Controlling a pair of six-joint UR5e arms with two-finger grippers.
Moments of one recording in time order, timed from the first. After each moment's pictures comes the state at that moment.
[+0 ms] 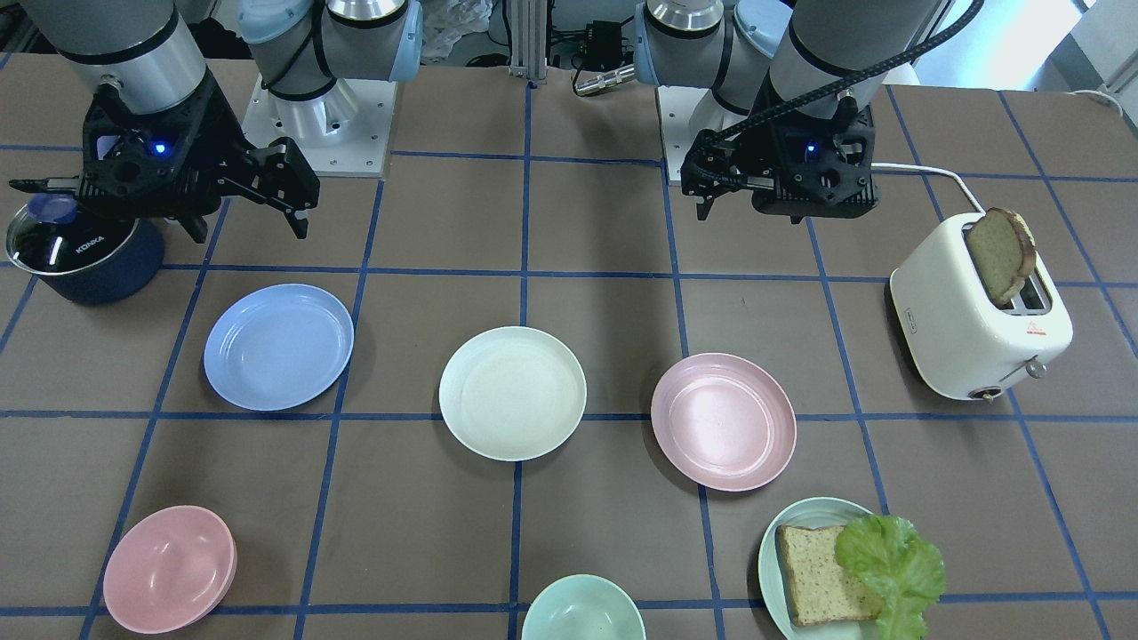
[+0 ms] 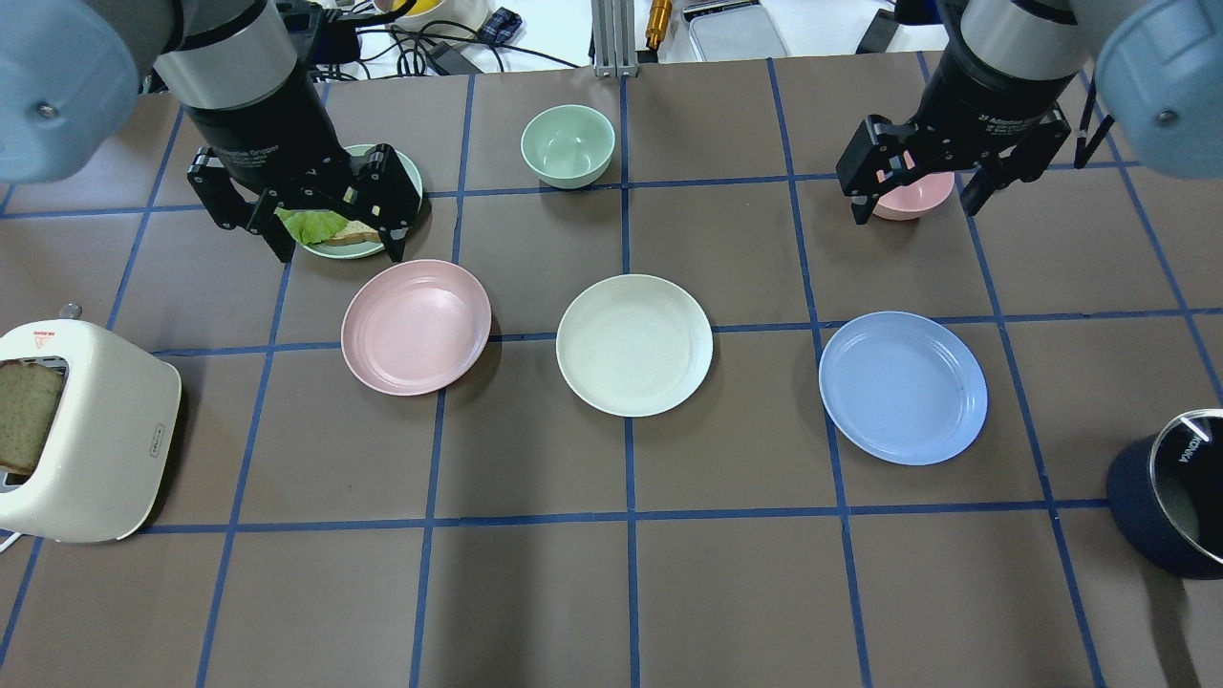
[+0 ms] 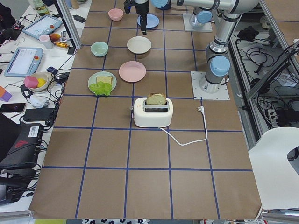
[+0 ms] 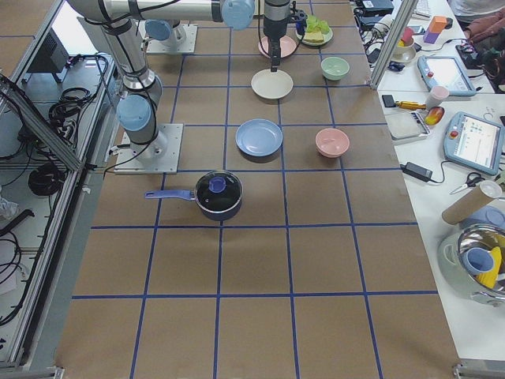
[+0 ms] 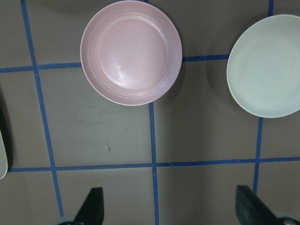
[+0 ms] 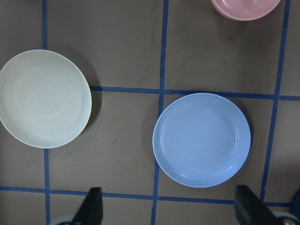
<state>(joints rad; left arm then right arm) -1.62 -1.62 -1.48 -1.72 1.59 -0.02 1.54 -1.57 1.58 -1.58 -1.54 -0.09</state>
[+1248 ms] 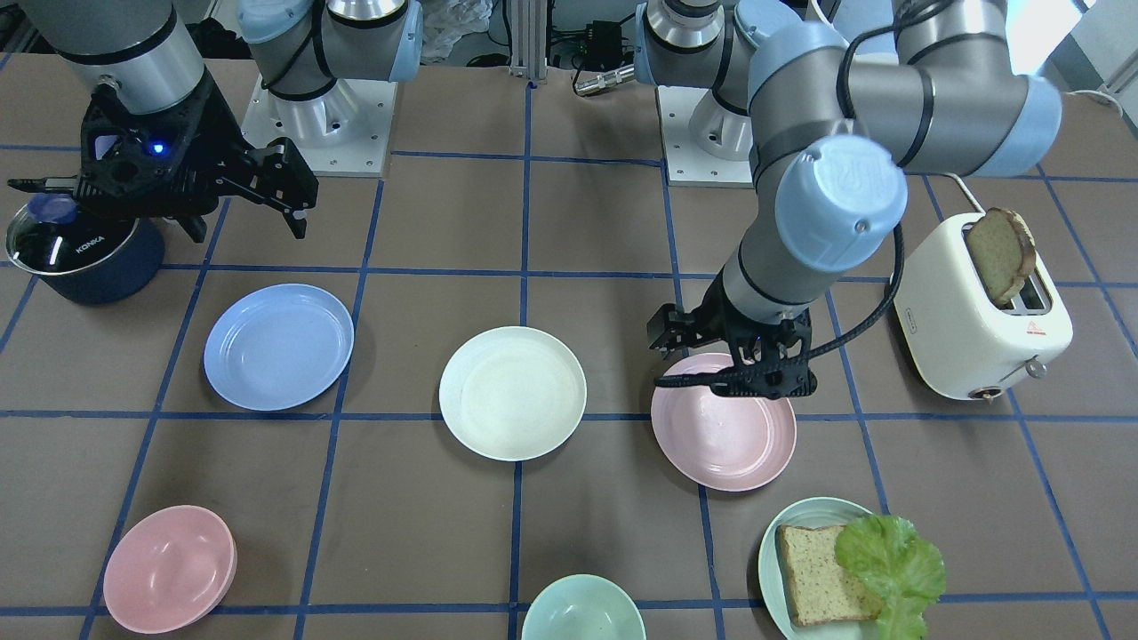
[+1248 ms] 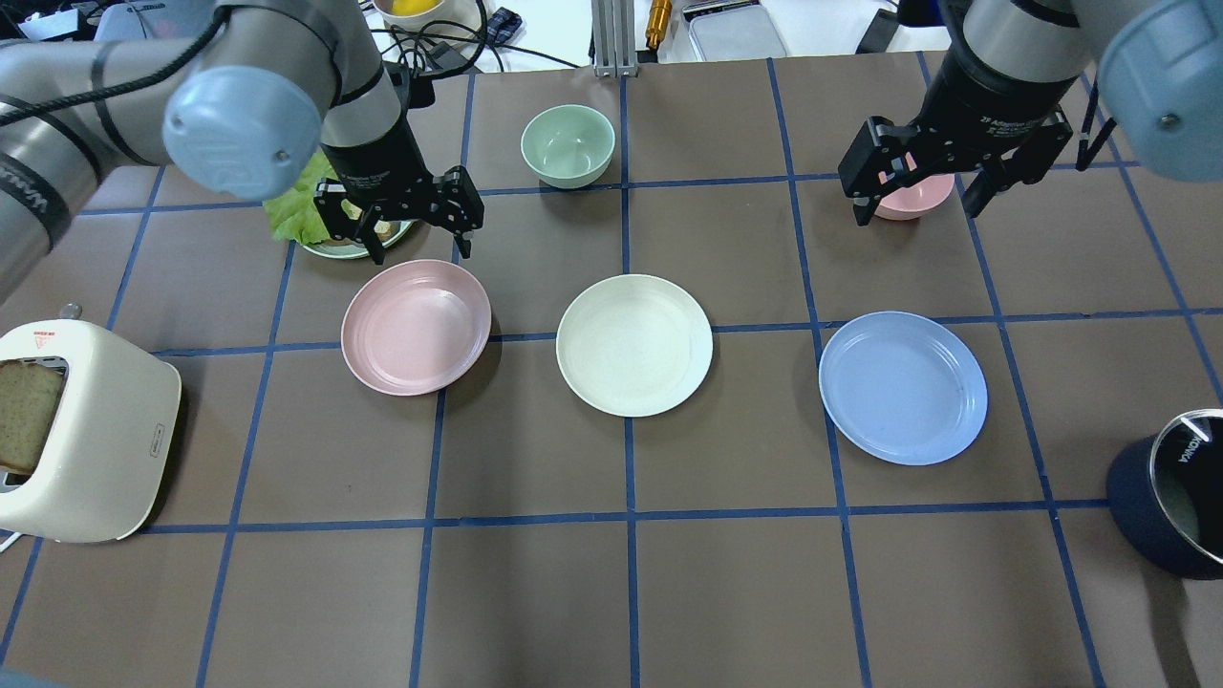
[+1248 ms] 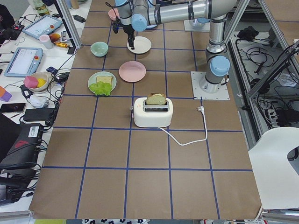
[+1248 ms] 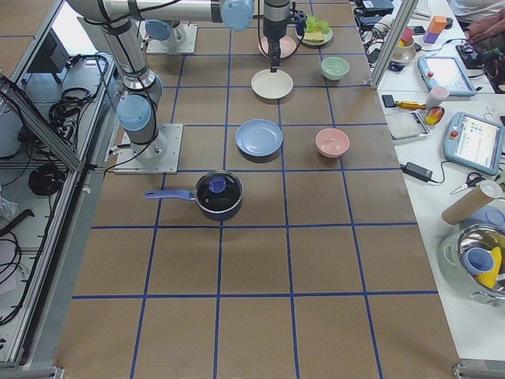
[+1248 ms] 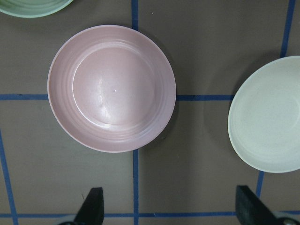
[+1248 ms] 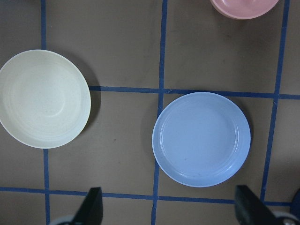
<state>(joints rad) -1.62 -1.88 -1.57 -1.40 1.54 -0.07 1.53 -1.58 1.58 -1.59 -1.54 -0.09</state>
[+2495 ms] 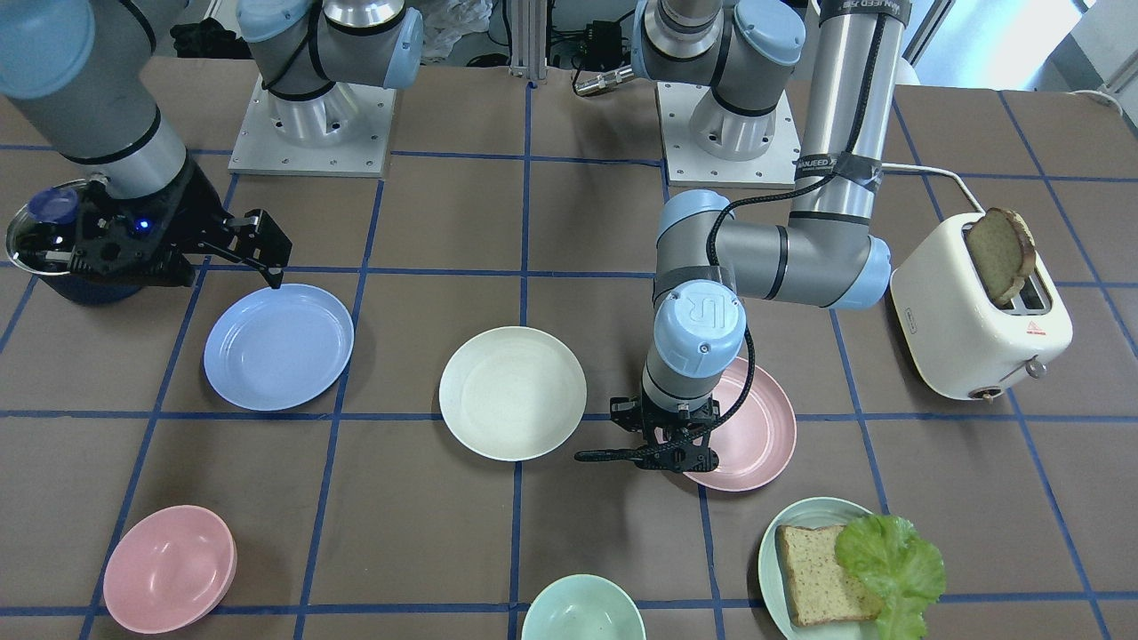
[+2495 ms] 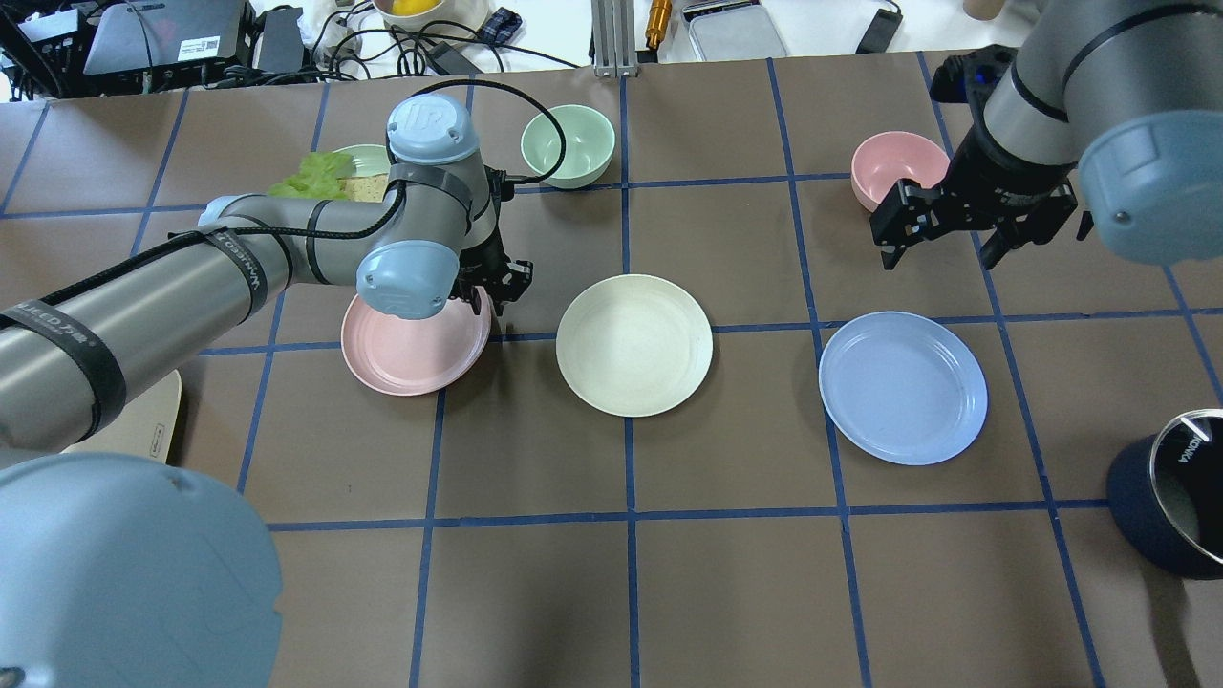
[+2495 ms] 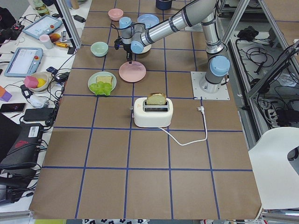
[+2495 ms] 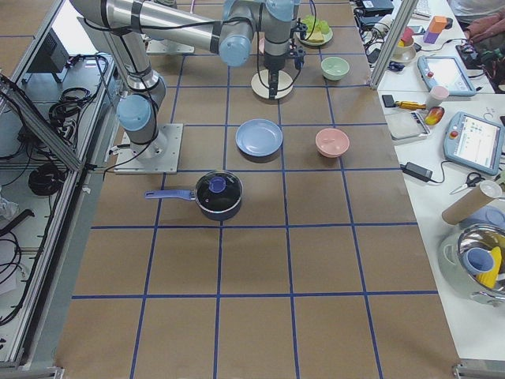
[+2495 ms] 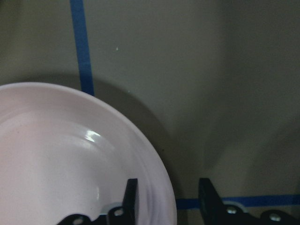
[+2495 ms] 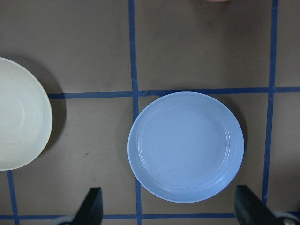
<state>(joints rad) -1.70 -2.08 -1.72 -0.96 1.63 -0.08 1.42 -1.56 1.82 -1.80 -1.54 -0.11</state>
